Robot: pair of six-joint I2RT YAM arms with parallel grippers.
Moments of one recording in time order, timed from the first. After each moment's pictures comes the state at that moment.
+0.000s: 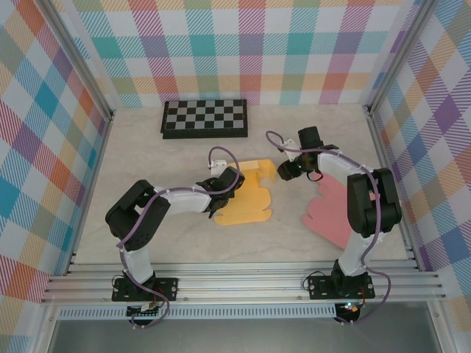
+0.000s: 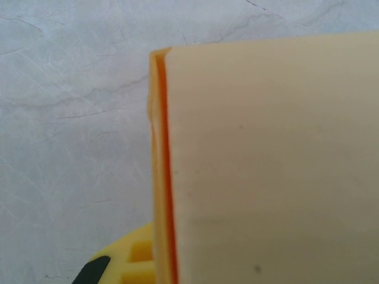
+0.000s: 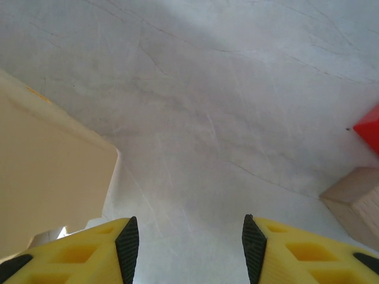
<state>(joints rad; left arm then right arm) -0.76 1.83 0.99 -0.10 -0.59 -0.63 0.25 1.81 1.19 -0.45 -0.26 -0.36</state>
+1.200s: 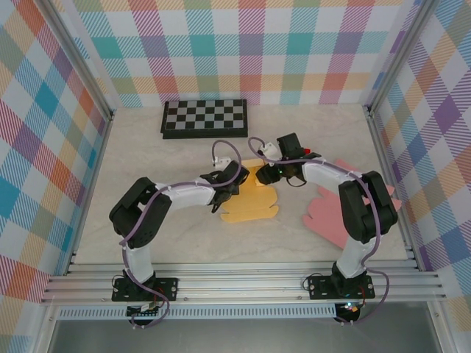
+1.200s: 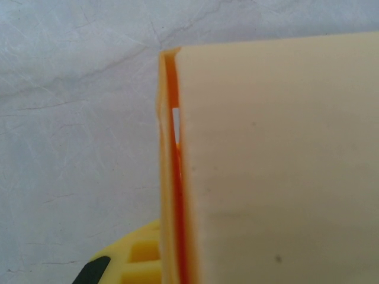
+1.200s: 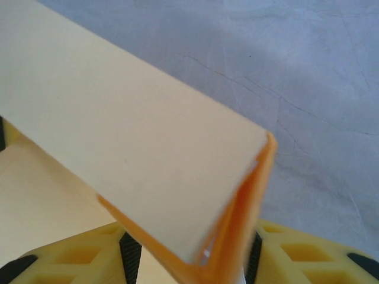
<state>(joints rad) -0.76 1.87 1.13 -0.28 -0.50 -0.69 0.44 1.78 1.13 -0.27 -0.29 -0.16</state>
